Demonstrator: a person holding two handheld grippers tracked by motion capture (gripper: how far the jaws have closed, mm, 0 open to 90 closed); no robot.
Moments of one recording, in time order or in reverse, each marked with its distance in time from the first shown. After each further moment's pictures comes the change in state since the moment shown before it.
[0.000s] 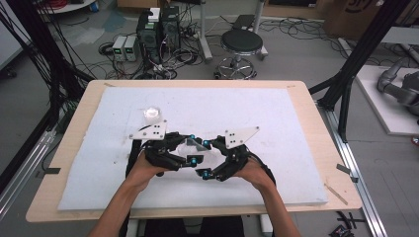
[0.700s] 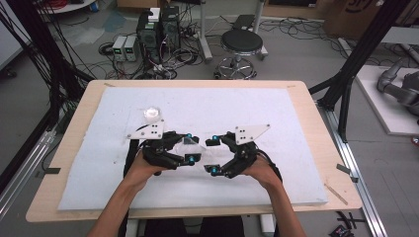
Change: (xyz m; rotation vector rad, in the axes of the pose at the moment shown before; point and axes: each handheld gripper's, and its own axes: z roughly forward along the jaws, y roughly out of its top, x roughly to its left) left arm 0.002 -0.001 -0.004 0.012 0.035 0.003; right arm -0.002 0.002 -0.022 -0.022 -0.047 0.021
